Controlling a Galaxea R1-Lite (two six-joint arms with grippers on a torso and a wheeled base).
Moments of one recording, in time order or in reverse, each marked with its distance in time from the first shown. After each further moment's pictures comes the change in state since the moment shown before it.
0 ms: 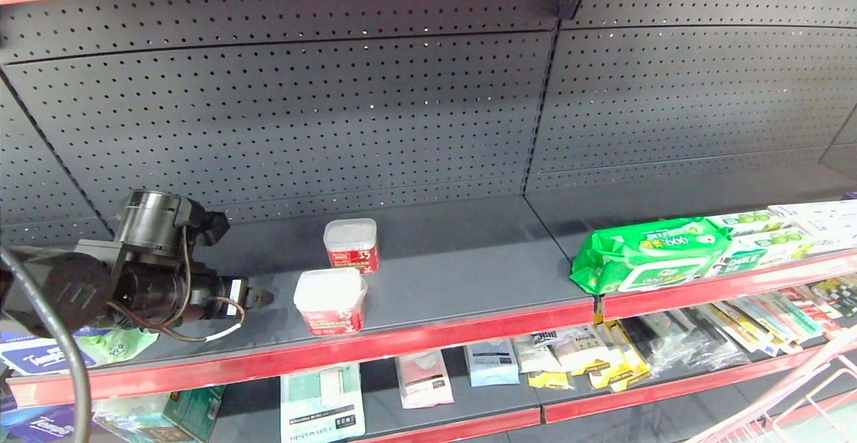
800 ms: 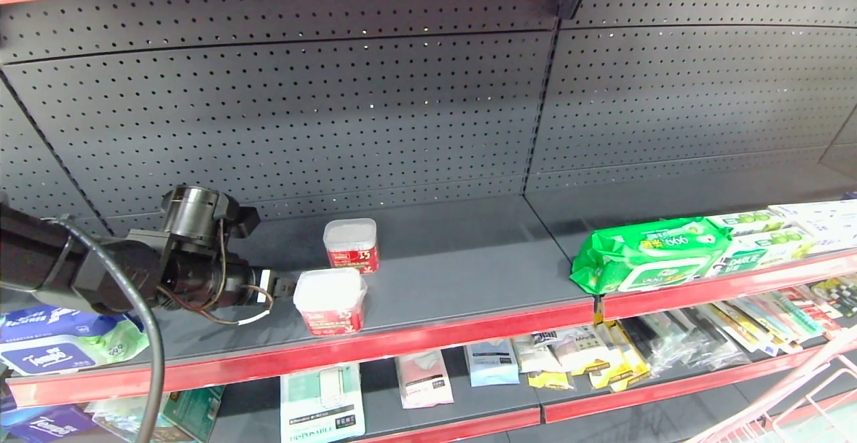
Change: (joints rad) left arm -0.036 0.121 -0.096 -0.030 -0.043 0.008; right arm 0.000 0.000 0.000 0.000 0.000 0.000
